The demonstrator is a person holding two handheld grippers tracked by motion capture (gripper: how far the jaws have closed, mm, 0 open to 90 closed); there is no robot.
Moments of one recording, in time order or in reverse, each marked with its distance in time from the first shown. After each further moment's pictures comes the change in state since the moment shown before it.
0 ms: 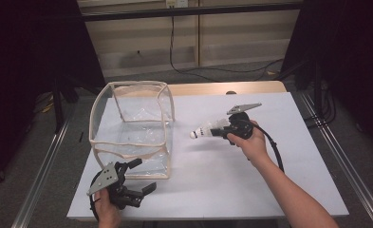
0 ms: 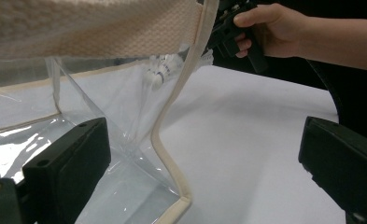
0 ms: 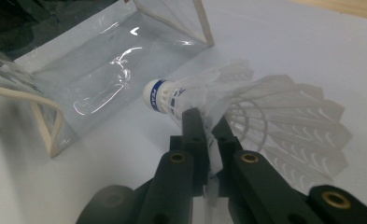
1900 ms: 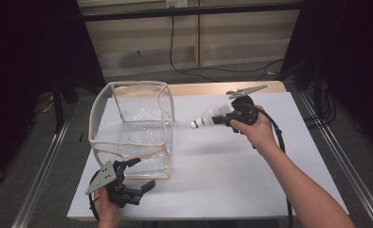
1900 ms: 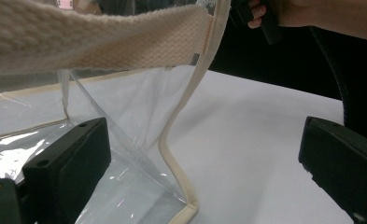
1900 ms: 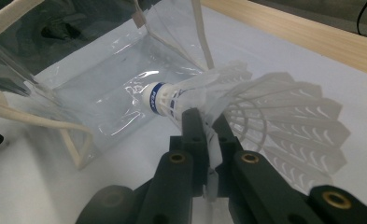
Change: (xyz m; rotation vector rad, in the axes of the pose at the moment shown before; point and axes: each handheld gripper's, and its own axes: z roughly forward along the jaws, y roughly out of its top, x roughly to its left) left arm 0.003 0.001 -0.001 -0.025 0.019 -0.005; right arm 0.012 0.048 -0.035 0.011 -0.007 -0.038
